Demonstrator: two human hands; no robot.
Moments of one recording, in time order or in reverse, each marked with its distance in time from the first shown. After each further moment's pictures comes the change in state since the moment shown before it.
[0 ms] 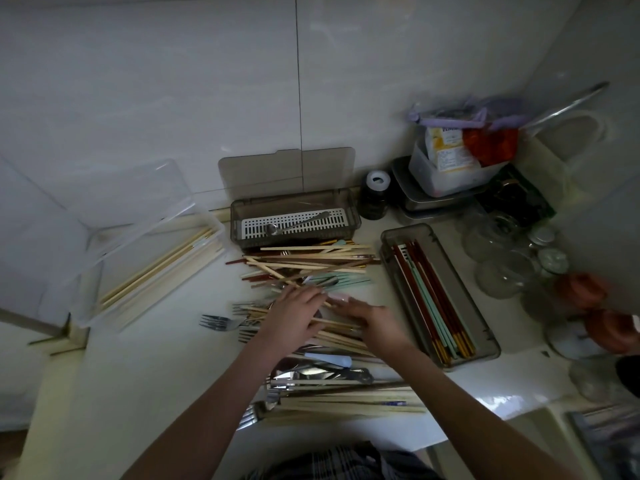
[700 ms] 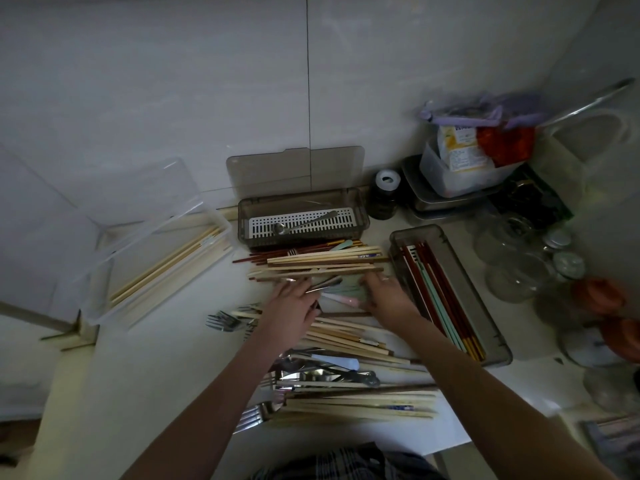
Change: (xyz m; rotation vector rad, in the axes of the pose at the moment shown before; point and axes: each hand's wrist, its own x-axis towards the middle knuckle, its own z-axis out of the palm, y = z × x) left_hand 0.001 -0.019 0.001 -0.006 0.000 -0.164; right_hand 0.038 0.004 -0.032 -0.204 -0.119 0.205
